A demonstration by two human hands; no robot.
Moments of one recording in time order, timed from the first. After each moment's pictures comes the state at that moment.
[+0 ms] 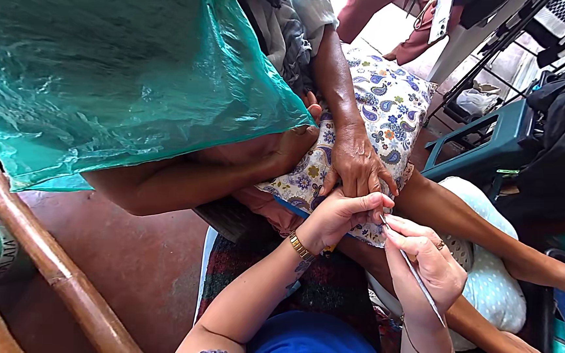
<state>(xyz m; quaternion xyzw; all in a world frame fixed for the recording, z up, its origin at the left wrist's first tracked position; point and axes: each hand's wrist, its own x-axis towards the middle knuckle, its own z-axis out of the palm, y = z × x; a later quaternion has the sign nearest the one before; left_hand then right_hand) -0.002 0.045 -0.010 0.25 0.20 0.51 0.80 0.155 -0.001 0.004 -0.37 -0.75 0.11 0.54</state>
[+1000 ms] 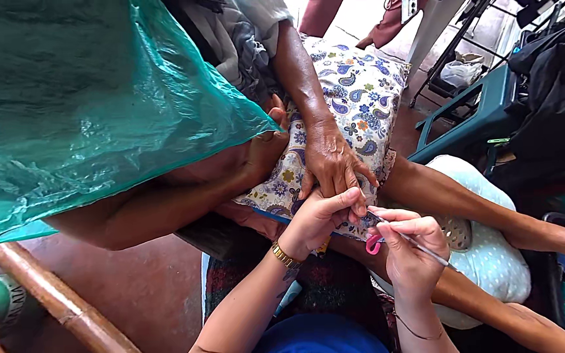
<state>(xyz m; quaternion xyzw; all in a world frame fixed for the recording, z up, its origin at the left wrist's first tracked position) -0.001 0.045 -0.013 0.25 0.22 0.50 0.80 0.164 0.005 -0.020 -0.29 -0.57 0.37 0.68</state>
